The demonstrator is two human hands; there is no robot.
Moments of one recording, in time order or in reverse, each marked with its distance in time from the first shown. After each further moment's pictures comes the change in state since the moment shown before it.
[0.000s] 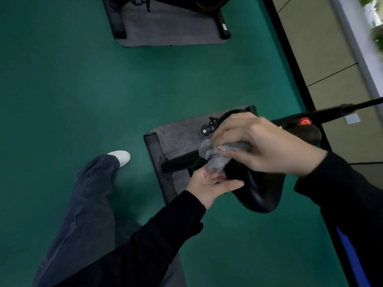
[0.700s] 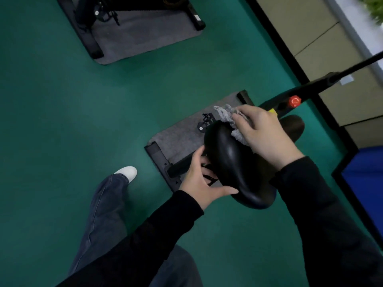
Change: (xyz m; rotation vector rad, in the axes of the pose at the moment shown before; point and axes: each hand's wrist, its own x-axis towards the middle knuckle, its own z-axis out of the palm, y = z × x) left_hand 0.014 0.042 -0.014 0.635 -0.085 0.002; right_hand -0.008 0.033 0.015 0.178 0.514 0.728
